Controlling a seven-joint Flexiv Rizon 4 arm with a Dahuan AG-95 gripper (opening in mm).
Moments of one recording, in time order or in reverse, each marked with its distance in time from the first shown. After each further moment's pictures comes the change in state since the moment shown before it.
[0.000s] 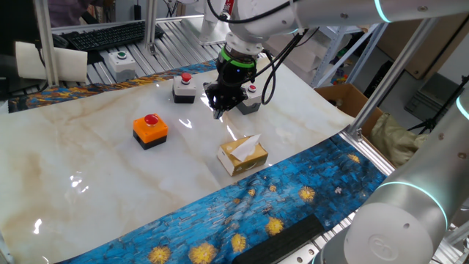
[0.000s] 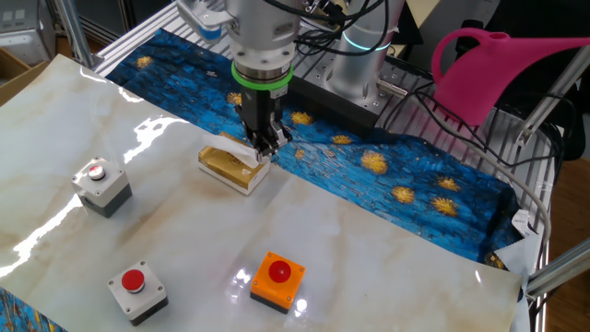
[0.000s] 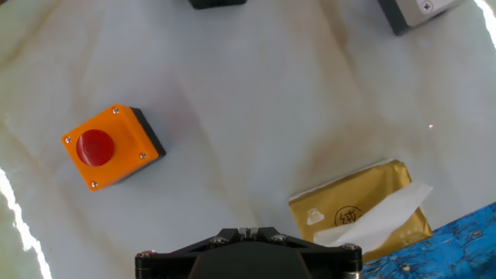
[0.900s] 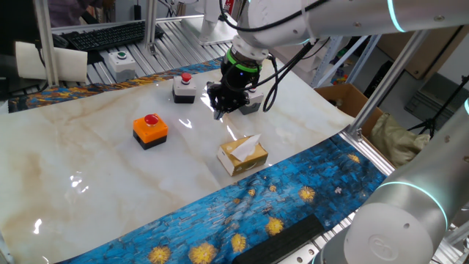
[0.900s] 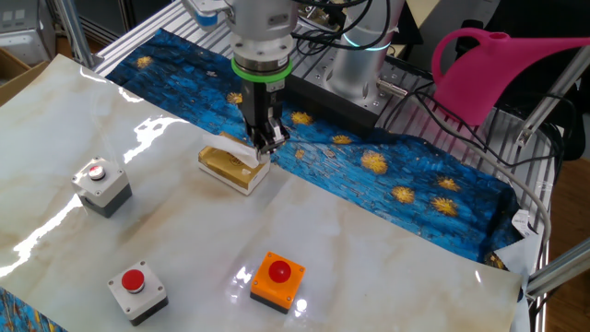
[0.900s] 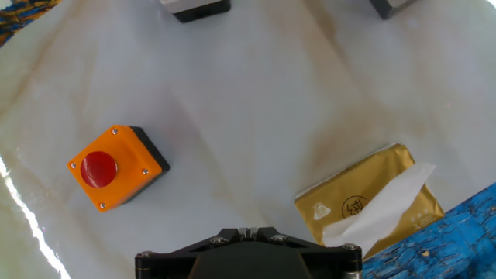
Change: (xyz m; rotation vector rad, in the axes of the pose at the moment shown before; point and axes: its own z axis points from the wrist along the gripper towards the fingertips) arm 0.002 -0.001 0.000 -0.056 -0.044 0.159
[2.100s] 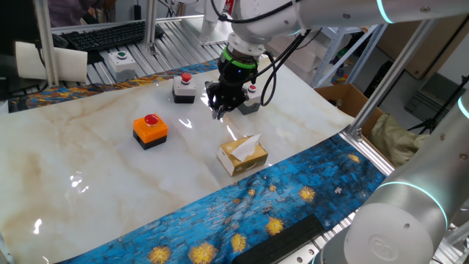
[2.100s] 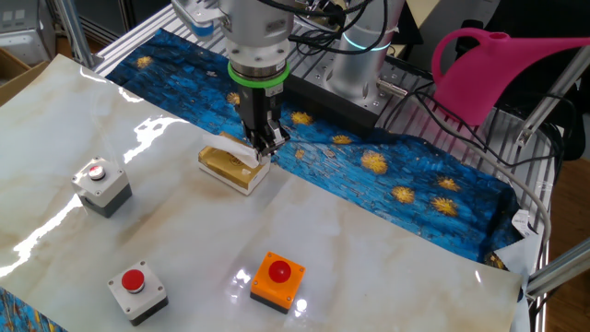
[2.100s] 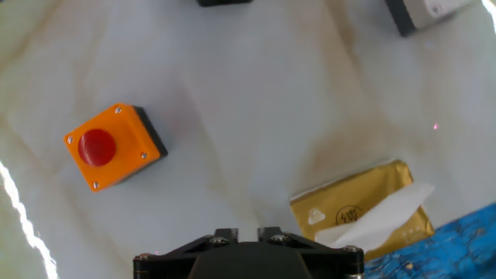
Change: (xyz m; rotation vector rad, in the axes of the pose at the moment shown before) arm 0.000 0.000 0.000 0.018 0.039 -0.027
